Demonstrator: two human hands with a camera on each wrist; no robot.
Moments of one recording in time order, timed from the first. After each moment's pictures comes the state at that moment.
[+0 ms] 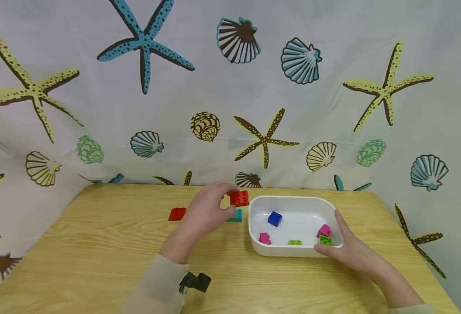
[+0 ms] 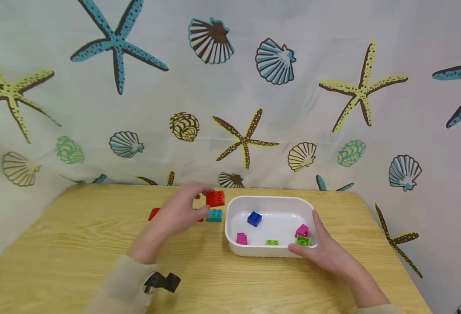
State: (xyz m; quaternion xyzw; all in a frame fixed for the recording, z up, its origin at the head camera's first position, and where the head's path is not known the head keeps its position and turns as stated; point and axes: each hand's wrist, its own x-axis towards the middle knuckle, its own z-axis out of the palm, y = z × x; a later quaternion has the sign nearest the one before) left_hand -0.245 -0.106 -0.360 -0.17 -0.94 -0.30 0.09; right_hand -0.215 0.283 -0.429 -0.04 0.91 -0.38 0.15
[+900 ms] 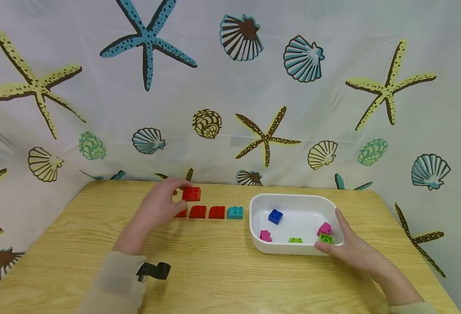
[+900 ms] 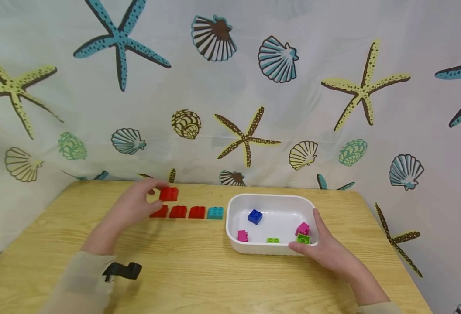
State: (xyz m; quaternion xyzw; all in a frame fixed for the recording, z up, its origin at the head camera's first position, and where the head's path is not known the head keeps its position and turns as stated) left_hand -0.256 -0.220 -0.375 -0.14 -0.94 -0.29 0.08; right_hand -0.212 0.284 -0.428 -0.05 0.91 -0.39 0.15
